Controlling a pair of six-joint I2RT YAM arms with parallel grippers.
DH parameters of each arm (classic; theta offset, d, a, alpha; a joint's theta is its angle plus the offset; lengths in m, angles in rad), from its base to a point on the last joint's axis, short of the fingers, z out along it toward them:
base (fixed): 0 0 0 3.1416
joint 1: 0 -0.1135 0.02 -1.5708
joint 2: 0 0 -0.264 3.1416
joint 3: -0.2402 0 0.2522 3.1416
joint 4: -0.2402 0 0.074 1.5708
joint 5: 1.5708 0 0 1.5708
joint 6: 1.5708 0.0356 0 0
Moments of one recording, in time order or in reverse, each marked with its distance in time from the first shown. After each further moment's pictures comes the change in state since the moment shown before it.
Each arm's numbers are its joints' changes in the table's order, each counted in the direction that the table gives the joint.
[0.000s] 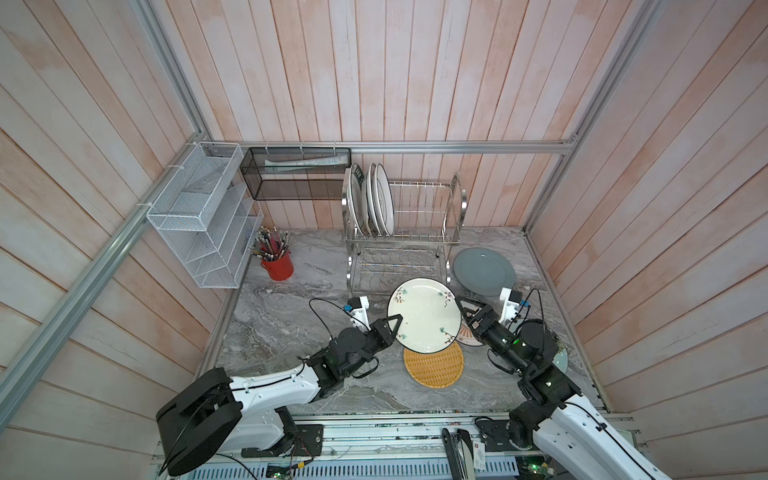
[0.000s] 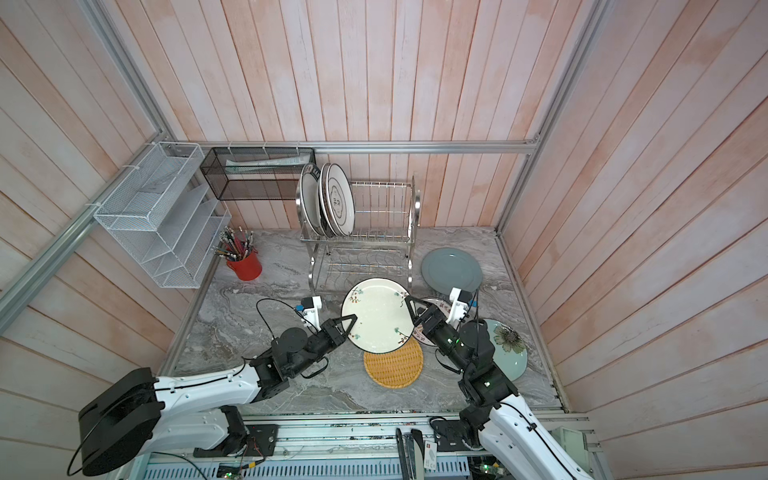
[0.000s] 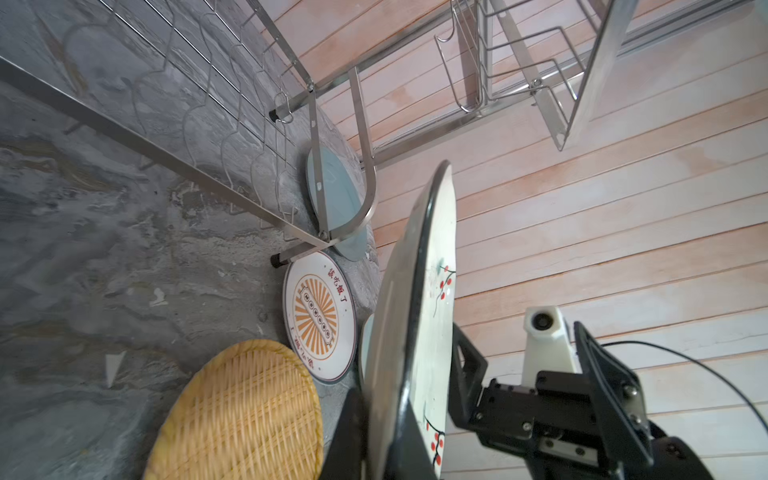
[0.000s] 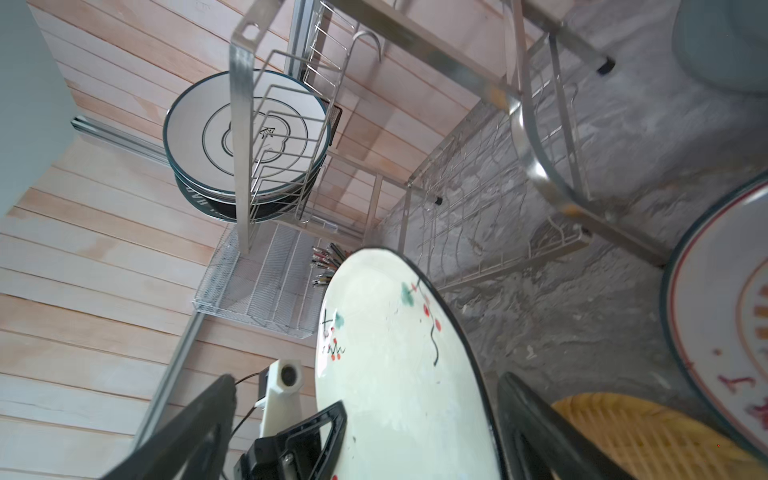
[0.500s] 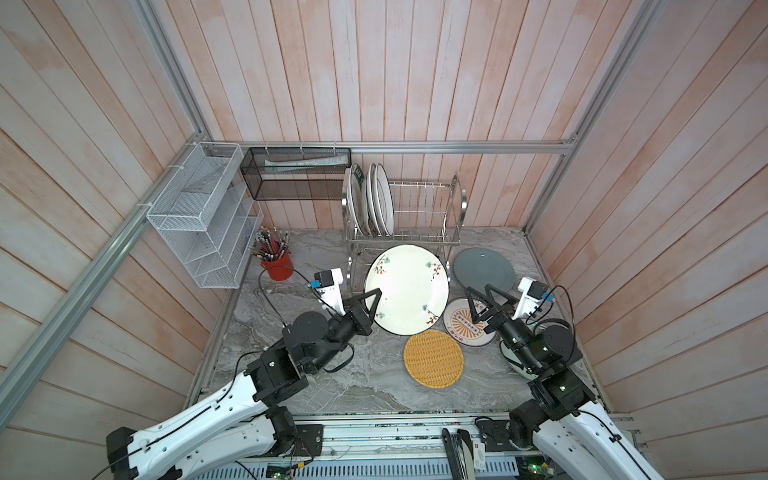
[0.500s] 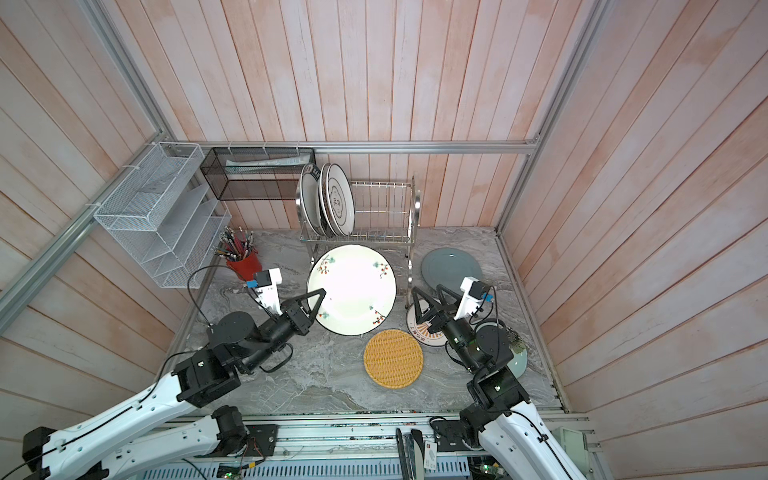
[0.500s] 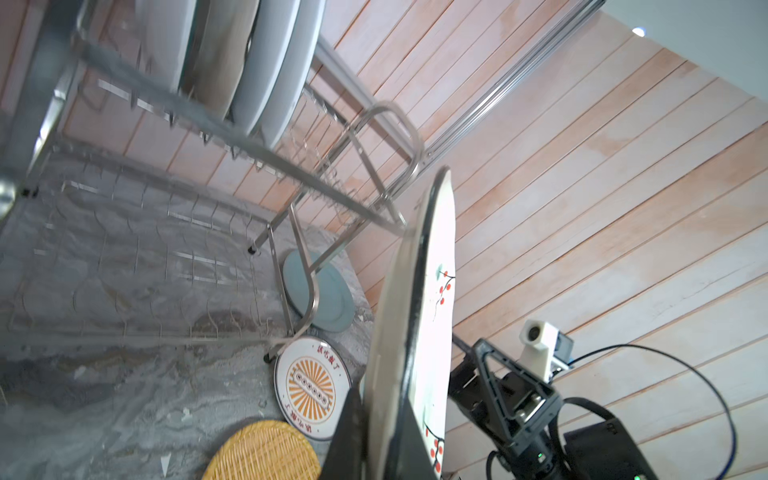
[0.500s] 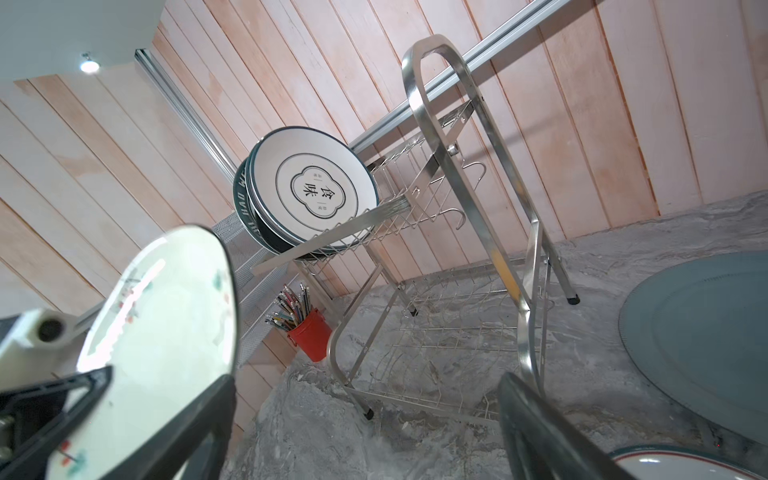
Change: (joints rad) left arm 0.019 0.349 -0.486 -0.681 -0.137 0.394; right arm 0.008 0.062 -0.016 0.095 0.048 -0.474
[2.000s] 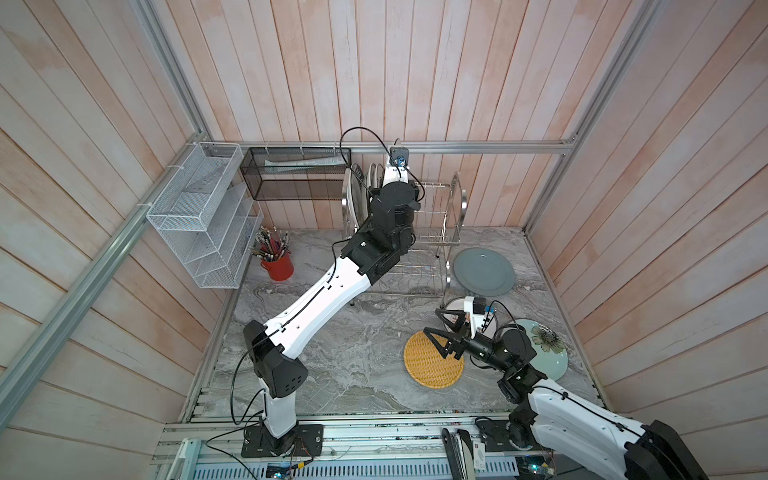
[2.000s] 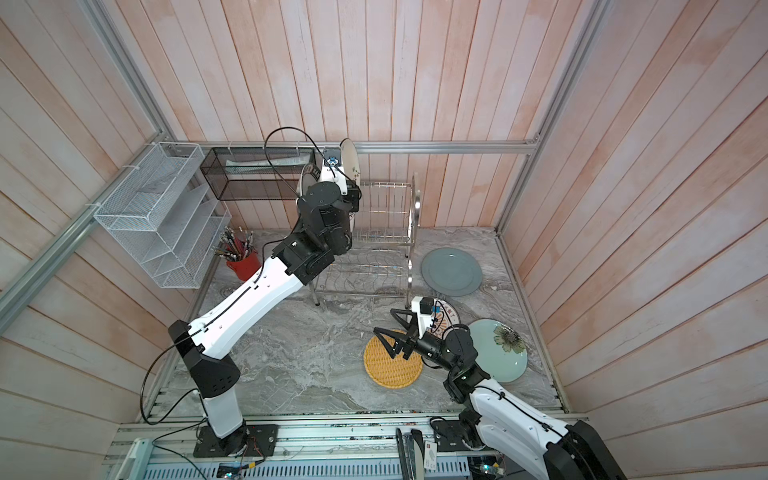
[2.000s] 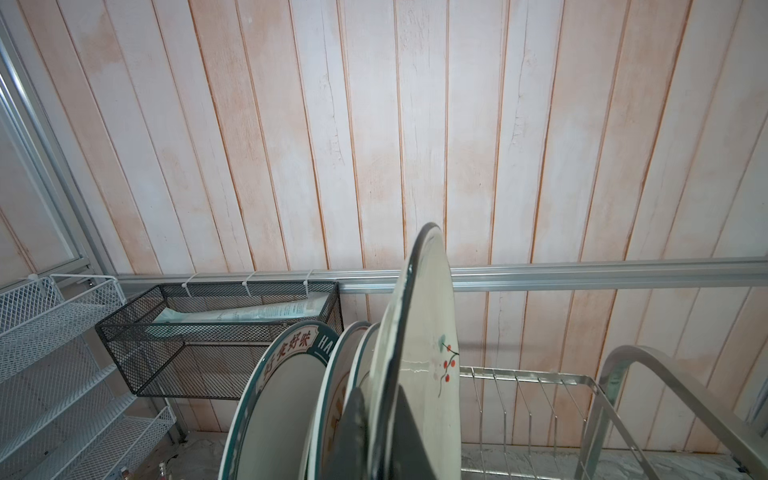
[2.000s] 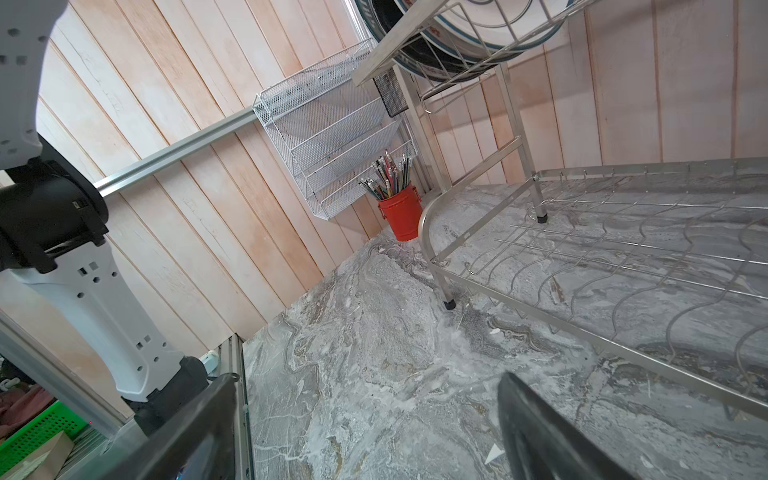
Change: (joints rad) left arm -0.165 -1.018 -1.203 -0.047 -0.597 0.948; right arm -0.110 -0.380 0.251 0.599 -0.417 -0.074
